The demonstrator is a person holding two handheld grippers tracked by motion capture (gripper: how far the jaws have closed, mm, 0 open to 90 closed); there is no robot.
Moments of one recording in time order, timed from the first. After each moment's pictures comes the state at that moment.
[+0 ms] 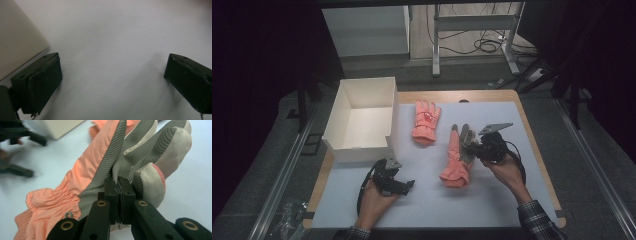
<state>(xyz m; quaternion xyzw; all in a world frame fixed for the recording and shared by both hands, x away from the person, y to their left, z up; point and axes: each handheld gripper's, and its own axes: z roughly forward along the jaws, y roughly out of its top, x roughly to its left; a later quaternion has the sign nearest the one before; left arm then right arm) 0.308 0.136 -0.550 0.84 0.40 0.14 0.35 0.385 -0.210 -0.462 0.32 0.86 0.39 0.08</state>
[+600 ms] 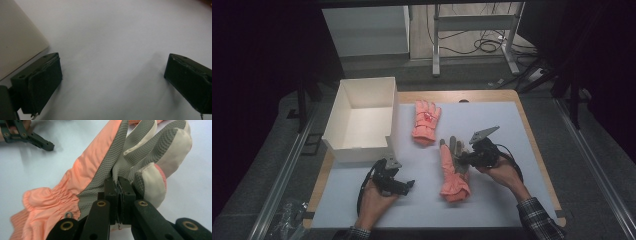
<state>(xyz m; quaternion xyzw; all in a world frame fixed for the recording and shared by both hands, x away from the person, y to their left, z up) 0.308 0.136 -0.550 0.84 0.40 0.14 0.35 0.390 -0.195 -0.484 0.23 0.90 0.36 0.01</state>
